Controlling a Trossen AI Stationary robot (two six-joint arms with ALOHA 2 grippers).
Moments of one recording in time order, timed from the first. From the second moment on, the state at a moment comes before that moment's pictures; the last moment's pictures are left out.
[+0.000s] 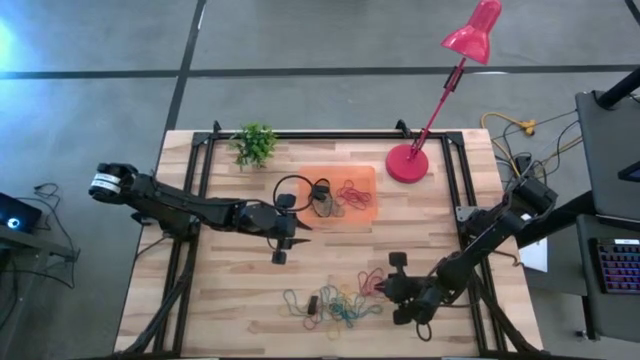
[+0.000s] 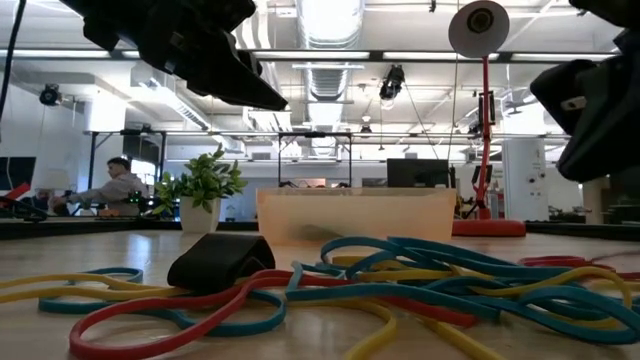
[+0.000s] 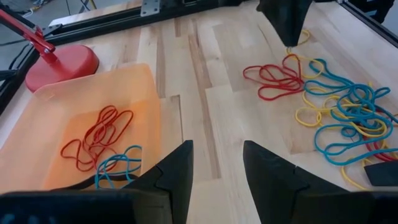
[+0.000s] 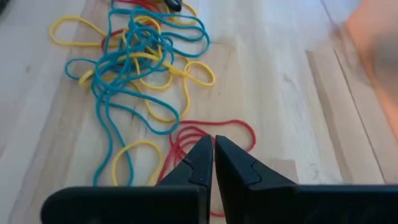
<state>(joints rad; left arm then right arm) -0.16 1.32 0.71 0.15 -0.12 0.11 0.78 1.62 0.75 -0.11 0.62 0.53</state>
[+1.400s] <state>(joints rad) -0.16 1.32 0.70 0.15 -0.13 0.11 0.78 1.77 0.73 0.01 0.45 0.63</state>
